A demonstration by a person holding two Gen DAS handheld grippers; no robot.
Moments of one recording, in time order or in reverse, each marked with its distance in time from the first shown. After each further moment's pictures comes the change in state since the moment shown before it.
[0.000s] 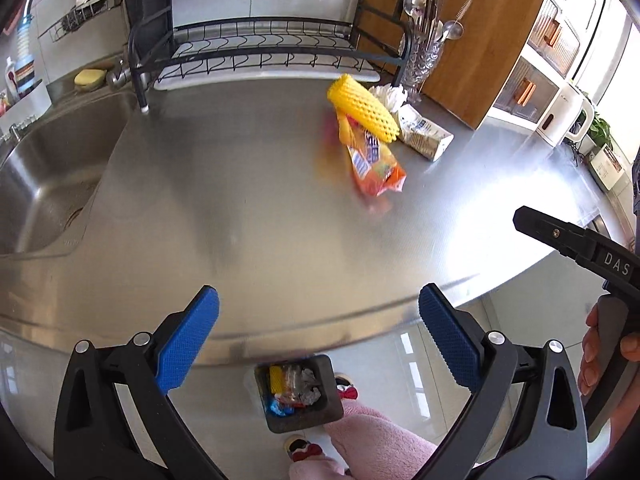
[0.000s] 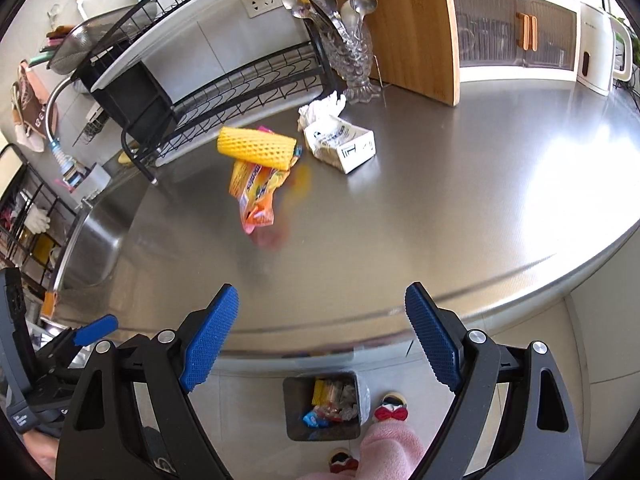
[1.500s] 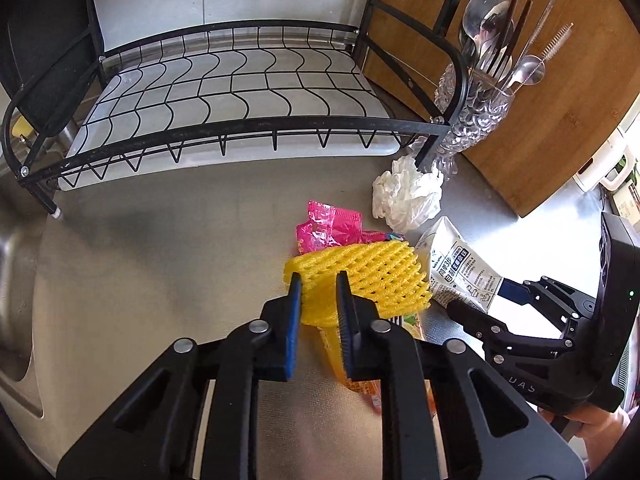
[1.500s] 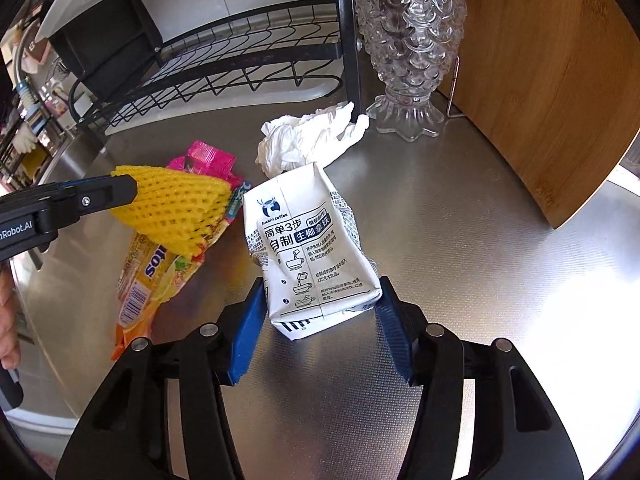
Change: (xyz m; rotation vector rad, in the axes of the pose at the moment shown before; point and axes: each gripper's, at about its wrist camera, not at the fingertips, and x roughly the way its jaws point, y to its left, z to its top) left arm 0.127 -0.024 0.170 -0.029 0.077 -0.006; right arm 0.147 -0.025 0.129 -0.324 0.184 0.029
